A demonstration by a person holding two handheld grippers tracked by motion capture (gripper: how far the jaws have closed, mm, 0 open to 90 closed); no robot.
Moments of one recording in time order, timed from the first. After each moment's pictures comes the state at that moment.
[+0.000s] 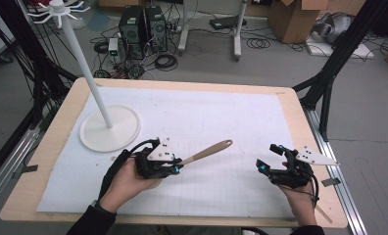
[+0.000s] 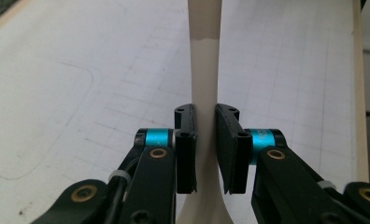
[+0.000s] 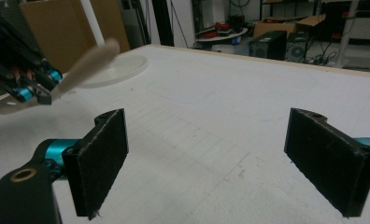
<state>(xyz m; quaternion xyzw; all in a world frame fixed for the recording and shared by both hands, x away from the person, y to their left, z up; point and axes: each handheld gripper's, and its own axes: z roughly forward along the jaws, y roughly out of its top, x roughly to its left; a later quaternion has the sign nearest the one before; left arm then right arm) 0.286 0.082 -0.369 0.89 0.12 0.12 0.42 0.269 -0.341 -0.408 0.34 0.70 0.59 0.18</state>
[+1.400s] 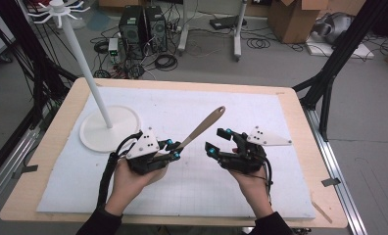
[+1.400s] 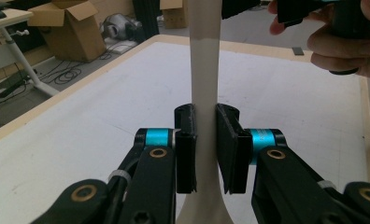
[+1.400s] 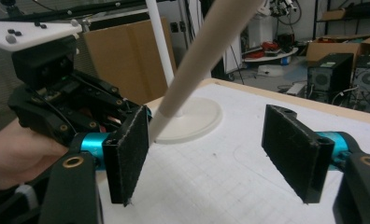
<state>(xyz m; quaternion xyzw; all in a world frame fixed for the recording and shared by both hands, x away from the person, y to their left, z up) 0.278 0.094 -0.348 0.79 0.18 0.19 0.55 0.278 -0.201 -0.341 0.29 0.69 0.65 0.13</state>
